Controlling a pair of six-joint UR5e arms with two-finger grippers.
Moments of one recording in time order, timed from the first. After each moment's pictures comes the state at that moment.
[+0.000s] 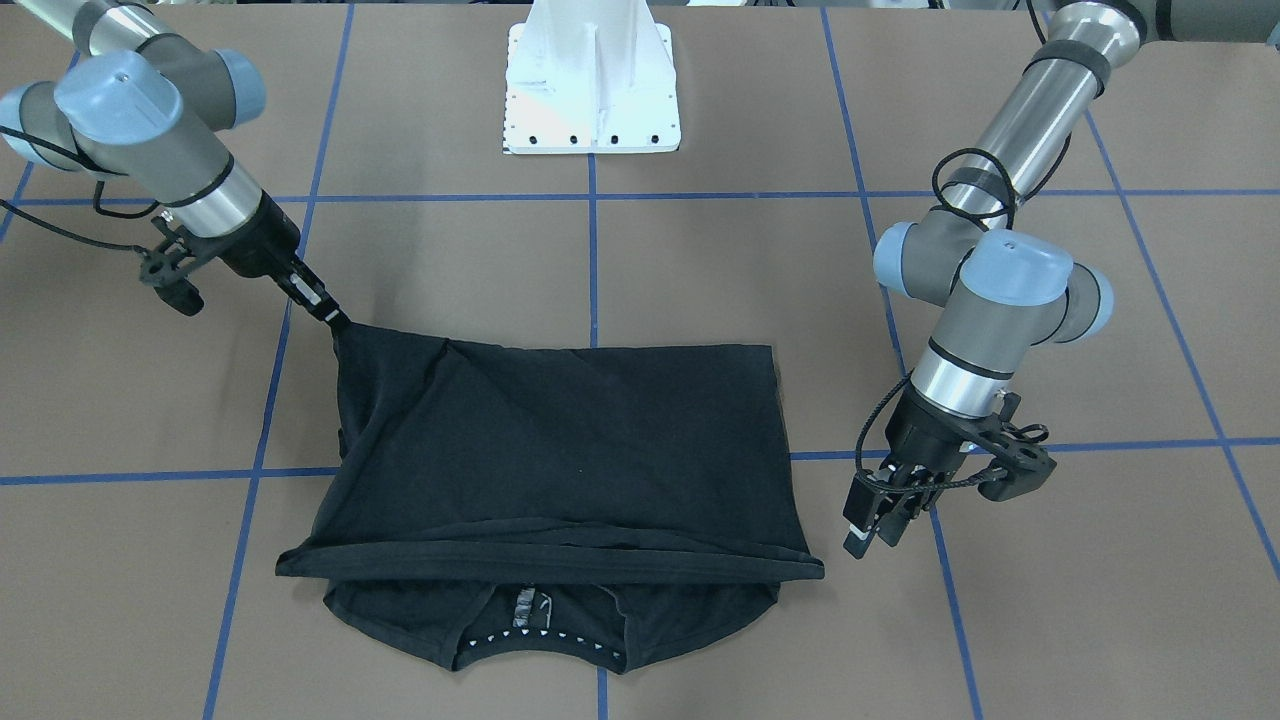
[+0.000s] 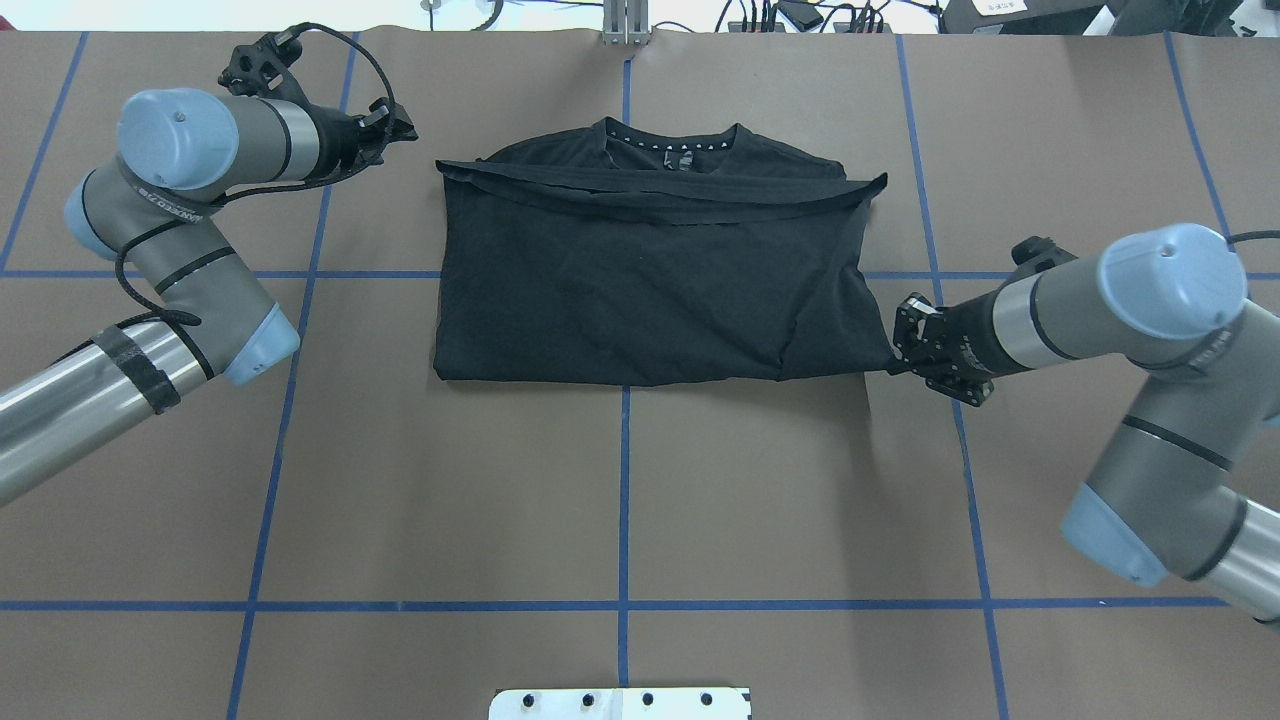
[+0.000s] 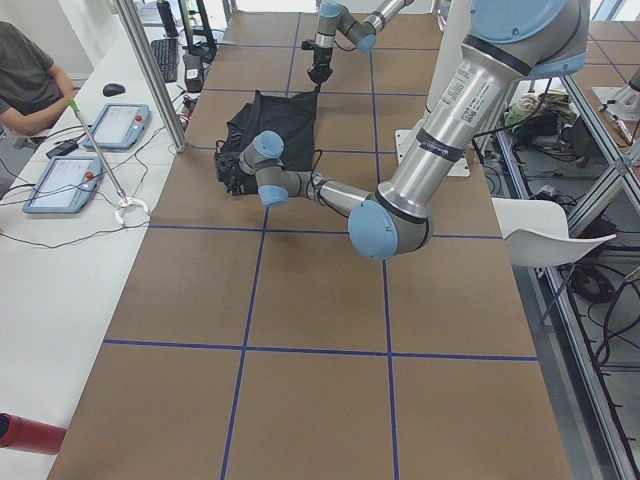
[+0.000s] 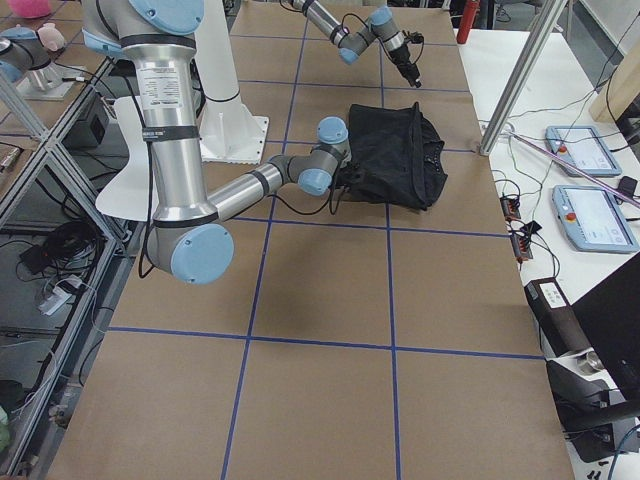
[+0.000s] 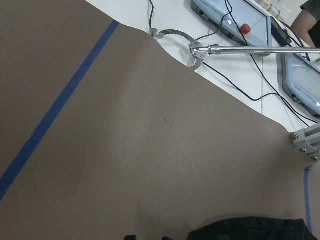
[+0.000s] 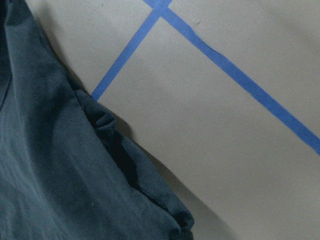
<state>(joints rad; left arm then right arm) -0.85 -2.14 -1.22 -2.56 -1.72 -1.55 0.70 -1.48 1.89 -0.98 2.01 2.03</state>
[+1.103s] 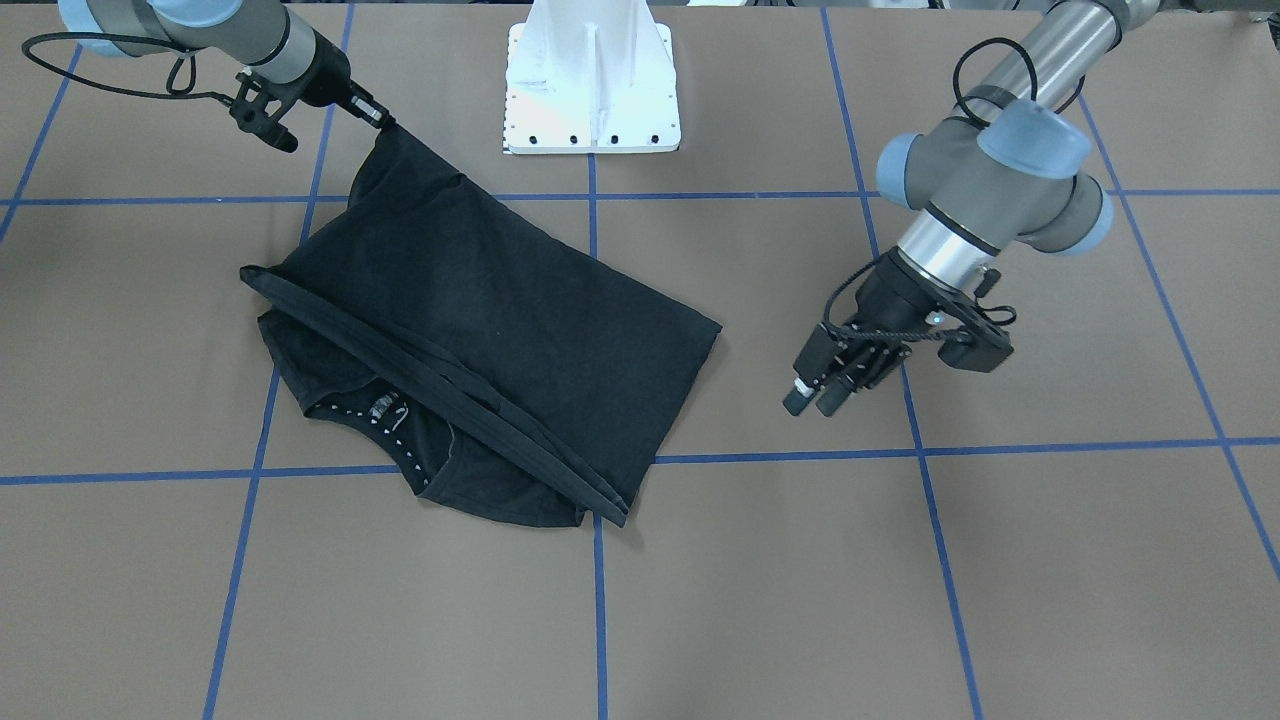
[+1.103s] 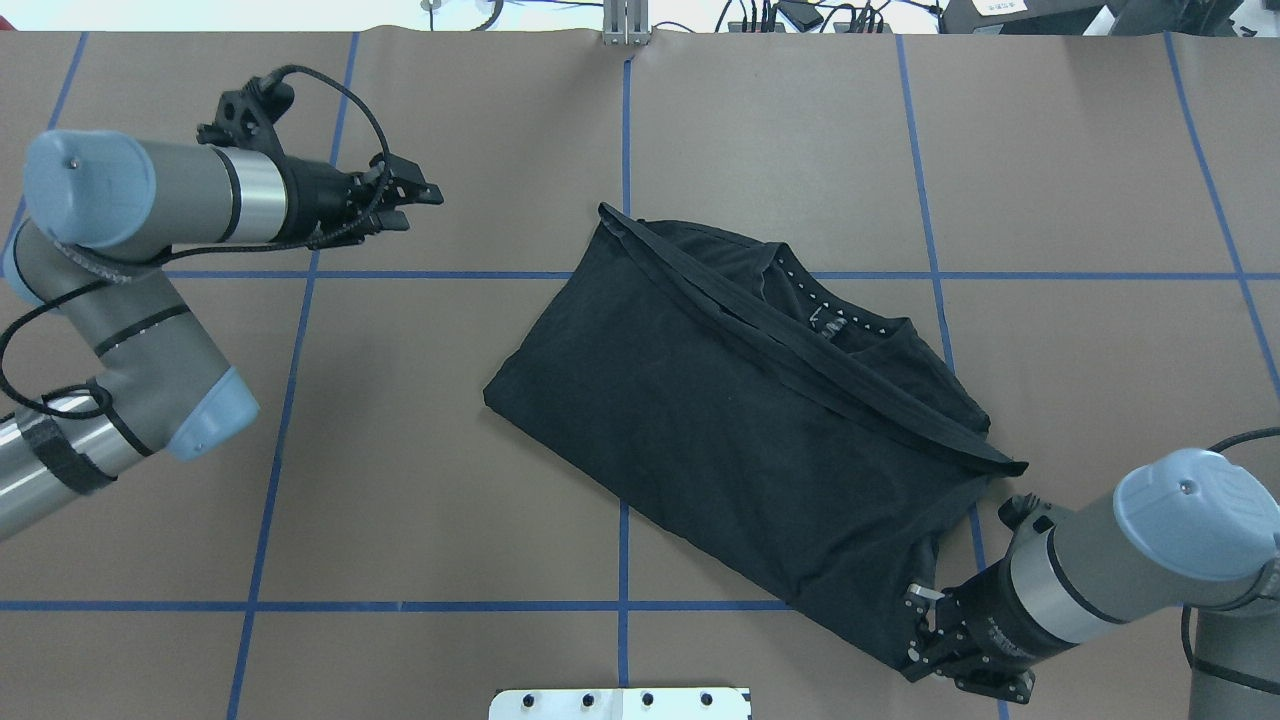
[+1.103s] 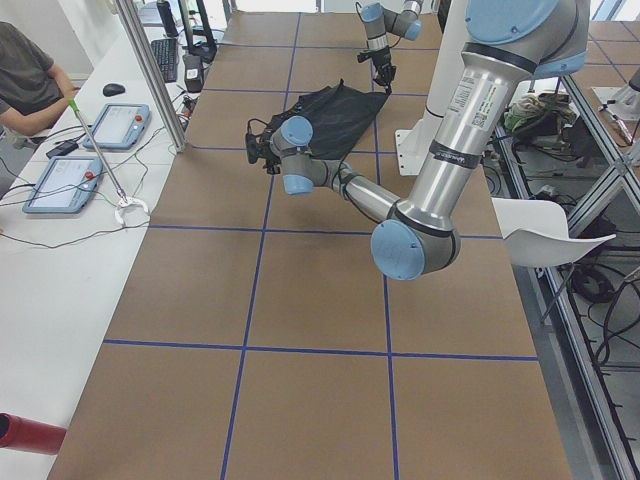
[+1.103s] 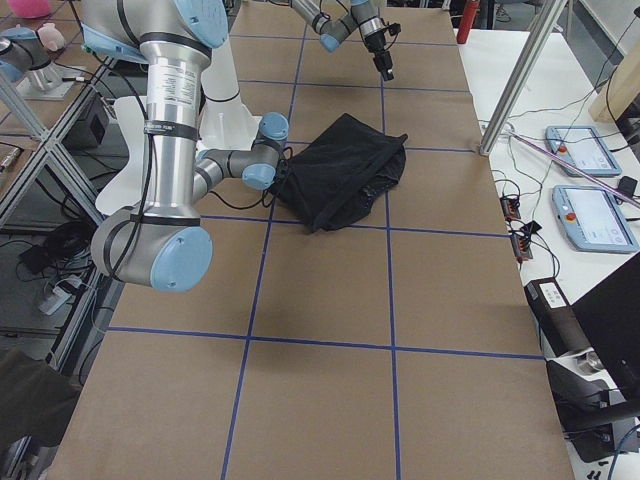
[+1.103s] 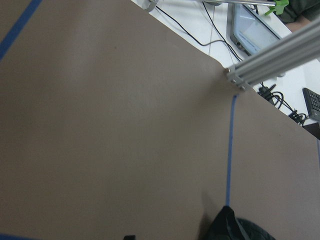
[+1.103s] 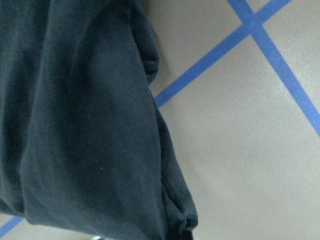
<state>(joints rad) -0.77 -1.97 -1.58 -2.55 -1.88 -1.65 0.30 -1.70 2.13 -0.99 2.18 2.21</state>
